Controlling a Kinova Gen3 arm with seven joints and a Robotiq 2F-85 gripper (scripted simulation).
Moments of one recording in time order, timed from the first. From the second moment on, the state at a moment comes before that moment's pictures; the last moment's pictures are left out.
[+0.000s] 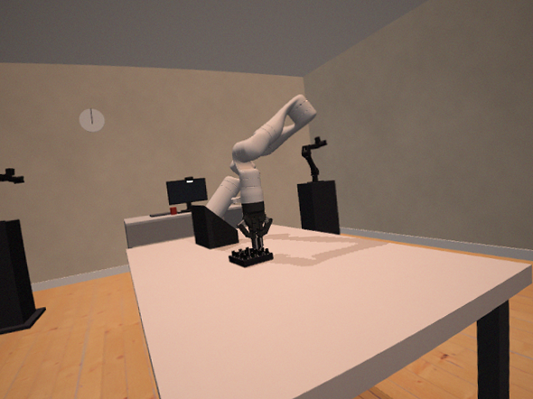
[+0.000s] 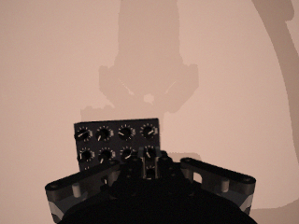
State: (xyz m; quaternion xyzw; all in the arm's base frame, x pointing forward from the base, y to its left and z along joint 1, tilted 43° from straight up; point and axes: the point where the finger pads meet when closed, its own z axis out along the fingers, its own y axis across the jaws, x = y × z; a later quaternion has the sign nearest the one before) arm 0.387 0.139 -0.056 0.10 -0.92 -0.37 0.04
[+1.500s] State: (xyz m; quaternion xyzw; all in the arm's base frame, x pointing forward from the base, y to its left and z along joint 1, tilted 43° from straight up) arm 0.386 0.140 -0.056 0.09 -0.92 -0.37 0.04
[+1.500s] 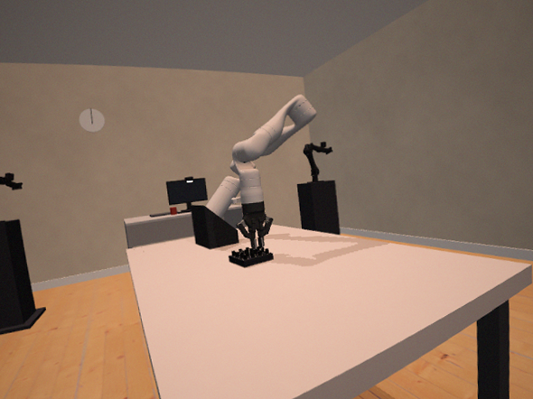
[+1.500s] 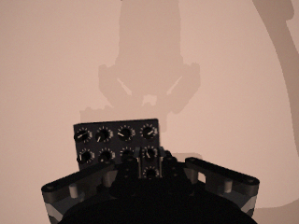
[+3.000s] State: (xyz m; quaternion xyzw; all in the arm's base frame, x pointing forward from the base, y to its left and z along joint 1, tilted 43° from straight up) arm 0.392 0.114 -0.028 0.10 -0.92 -0.37 0.04
